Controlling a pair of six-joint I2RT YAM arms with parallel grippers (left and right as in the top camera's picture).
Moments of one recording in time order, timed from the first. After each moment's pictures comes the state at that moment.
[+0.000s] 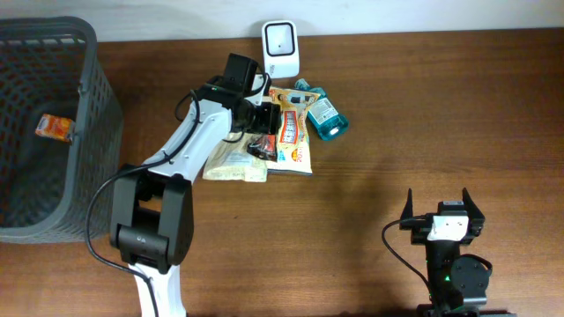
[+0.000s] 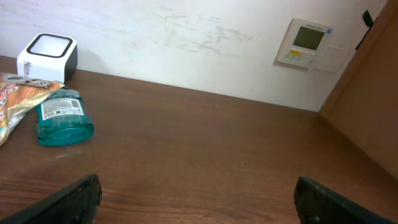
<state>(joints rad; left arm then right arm) -0.33 2.08 1.65 -0.69 0.21 -0.18 -0.01 0.01 0.01 -0.07 0.11 -0.21</state>
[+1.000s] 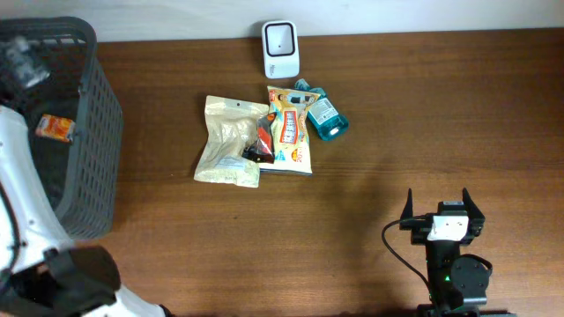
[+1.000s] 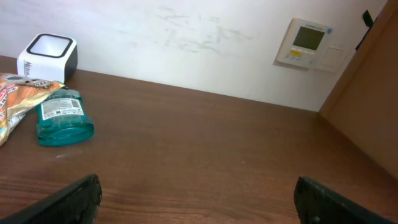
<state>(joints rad) 0.41 1.82 2.08 -0.97 -0.30 -0.08 -0.01 0.01 0.01 -0.07 0.11 -0.21</state>
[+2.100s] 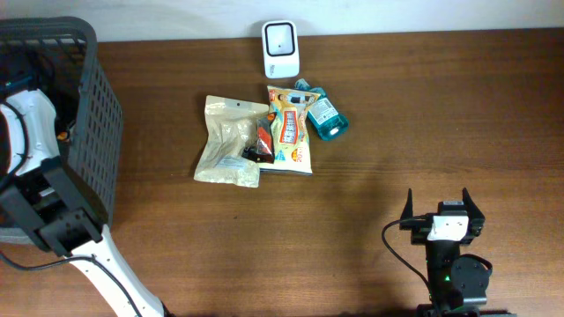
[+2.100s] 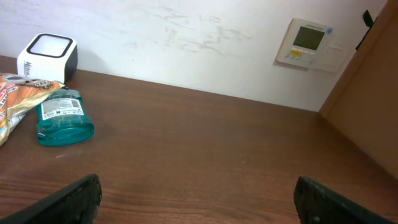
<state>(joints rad) 0.46 2.33 2.08 -0.95 -0.21 -0.47 -0.01 0.01 0.01 -0.07 0.11 -0.21</state>
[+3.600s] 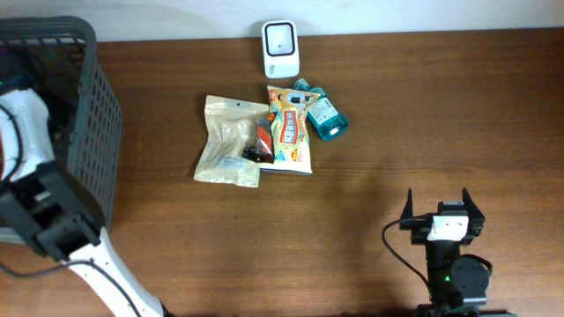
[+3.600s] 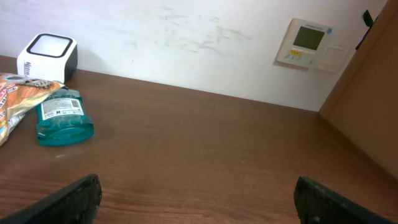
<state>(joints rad) 0.47 2.26 2.10 -0.99 -0.20 -0.53 -0.01 0.01 0.01 -0.07 0.11 -0.21</state>
